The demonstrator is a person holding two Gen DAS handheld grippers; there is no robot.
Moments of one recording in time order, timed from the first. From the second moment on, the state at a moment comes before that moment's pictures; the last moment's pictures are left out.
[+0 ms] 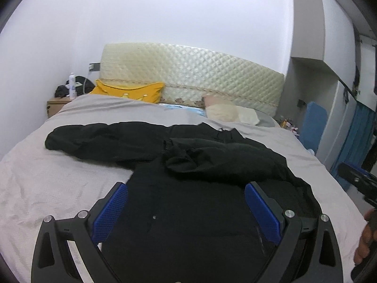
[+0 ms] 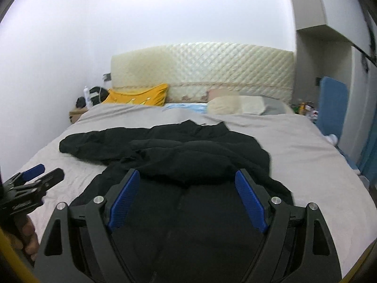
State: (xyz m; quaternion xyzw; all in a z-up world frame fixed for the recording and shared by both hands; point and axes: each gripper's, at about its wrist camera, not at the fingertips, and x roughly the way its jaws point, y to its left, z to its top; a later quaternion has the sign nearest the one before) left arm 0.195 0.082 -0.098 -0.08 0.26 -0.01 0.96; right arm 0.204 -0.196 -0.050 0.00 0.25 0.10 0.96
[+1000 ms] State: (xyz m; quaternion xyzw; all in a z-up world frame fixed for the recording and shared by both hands) left arm 0.205 0.064 -0.082 -0.04 0.28 -0.06 0.96; right arm 0.082 -0.250 -0.078 0.05 0.18 0.05 0.98
